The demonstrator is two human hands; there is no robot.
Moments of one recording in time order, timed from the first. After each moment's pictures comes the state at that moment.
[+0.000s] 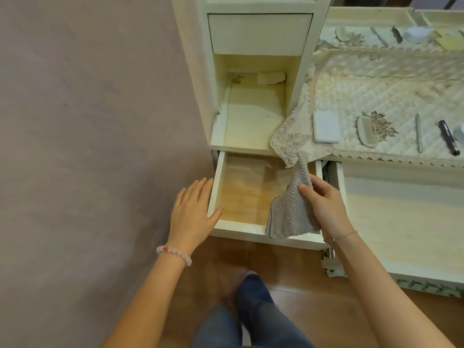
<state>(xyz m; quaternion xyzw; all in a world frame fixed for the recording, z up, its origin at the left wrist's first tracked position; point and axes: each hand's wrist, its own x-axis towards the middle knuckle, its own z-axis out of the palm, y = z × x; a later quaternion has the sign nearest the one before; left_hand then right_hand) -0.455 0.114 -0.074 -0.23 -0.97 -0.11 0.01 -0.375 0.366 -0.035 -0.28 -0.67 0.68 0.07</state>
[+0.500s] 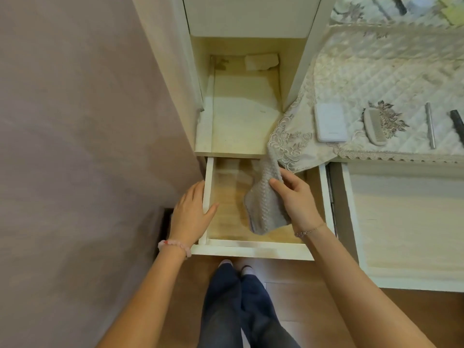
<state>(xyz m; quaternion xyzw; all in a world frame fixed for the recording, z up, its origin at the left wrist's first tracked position) -0.537 0.142 -0.135 -0.19 -0.94 -0.25 -0.13 -0.464 0.348 -0.079 -0.30 -0.64 0.71 0.04</state>
